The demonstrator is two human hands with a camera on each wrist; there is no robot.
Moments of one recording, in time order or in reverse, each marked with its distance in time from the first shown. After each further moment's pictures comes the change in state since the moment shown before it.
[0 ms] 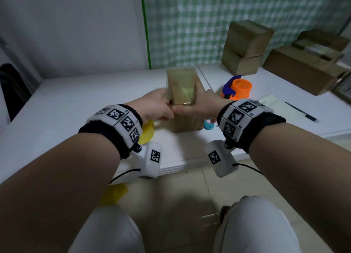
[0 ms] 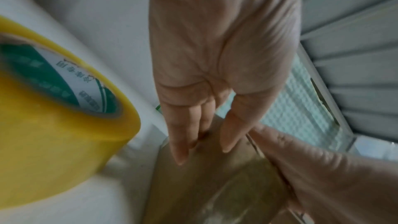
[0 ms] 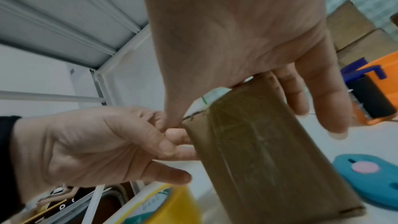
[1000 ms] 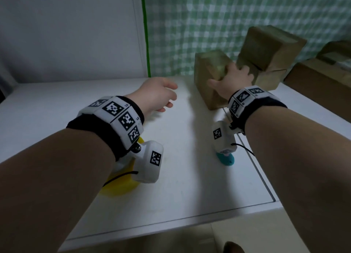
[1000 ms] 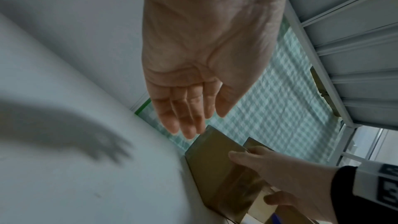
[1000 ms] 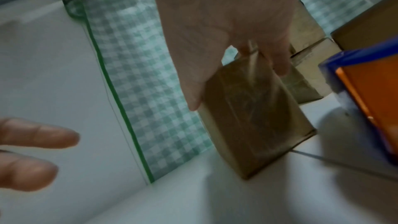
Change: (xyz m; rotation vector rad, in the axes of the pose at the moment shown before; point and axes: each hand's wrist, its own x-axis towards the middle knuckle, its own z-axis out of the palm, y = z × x) left_hand 0.119 0.016 -0.032 0.002 0.212 0.022; right_hand 0.177 0.037 -0.041 0.050 0.476 0.210
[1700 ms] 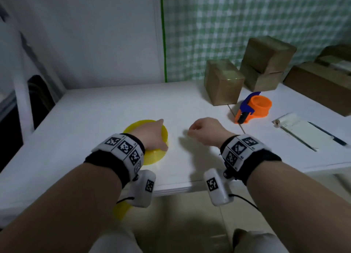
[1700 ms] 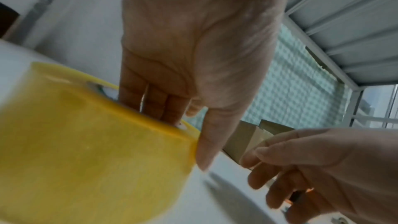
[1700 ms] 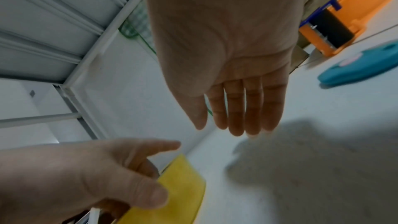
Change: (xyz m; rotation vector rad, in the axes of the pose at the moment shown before) left_hand -0.118 -0.054 -0.021 0.872 -0.227 -0.151; right_hand -0.177 -0.002 -0.002 0.169 -0.543 -0.340
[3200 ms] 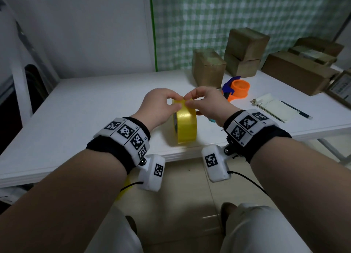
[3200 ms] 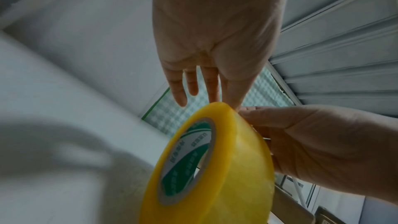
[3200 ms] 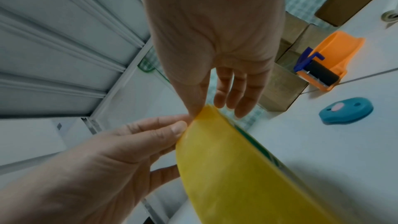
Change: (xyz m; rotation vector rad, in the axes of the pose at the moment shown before) left_hand -0.072 0.047 0.012 -0.559 0.537 0.355; right_hand -0.078 -0.010 -0.021 0.480 0.198 -0.117
